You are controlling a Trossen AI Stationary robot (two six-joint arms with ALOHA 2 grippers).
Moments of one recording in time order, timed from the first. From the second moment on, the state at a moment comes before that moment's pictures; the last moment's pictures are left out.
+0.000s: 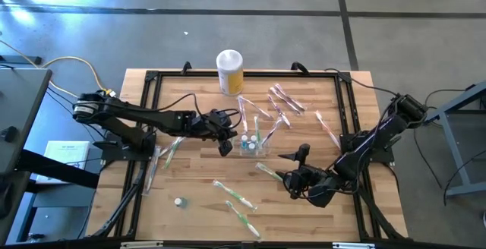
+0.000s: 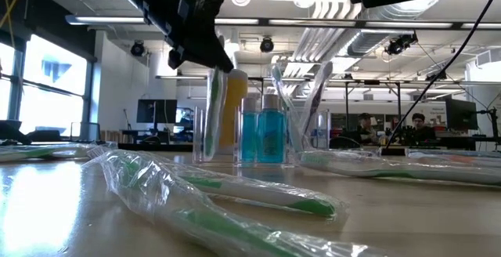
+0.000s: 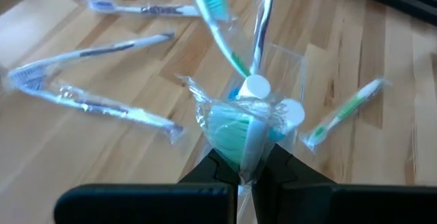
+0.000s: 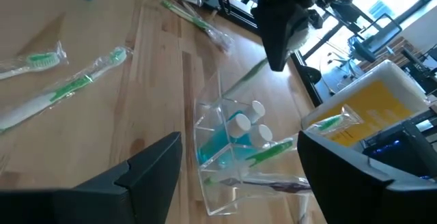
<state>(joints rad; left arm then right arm) -0.04 1.40 0.90 -0.11 -0.22 -0.43 0.71 1.43 0.87 -0.19 0.99 0.12</state>
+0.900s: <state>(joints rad) -0.05 1.43 0.91 -0.10 -0.23 -0.45 0.71 1.43 0.87 -0.21 0.99 0.13</state>
